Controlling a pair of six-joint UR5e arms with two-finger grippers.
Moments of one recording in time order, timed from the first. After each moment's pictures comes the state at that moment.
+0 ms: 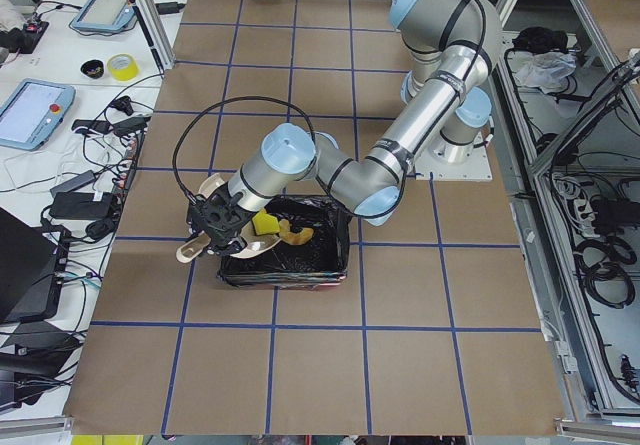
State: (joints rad) left arm -0.68 -2.03 -1.35 -0.61 1.20 -0.16; right arm 1.27 -1.54 1.54 -1.59 -1.75 -0.29
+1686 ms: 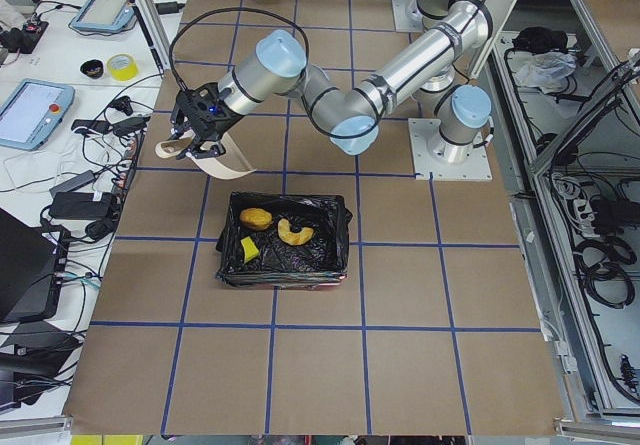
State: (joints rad) left arm -0.97 -1.87 -1.48 -0.56 1.35 -0.50; right arm 1.50 -1.58 1.46 -1.67 -1.57 0.15
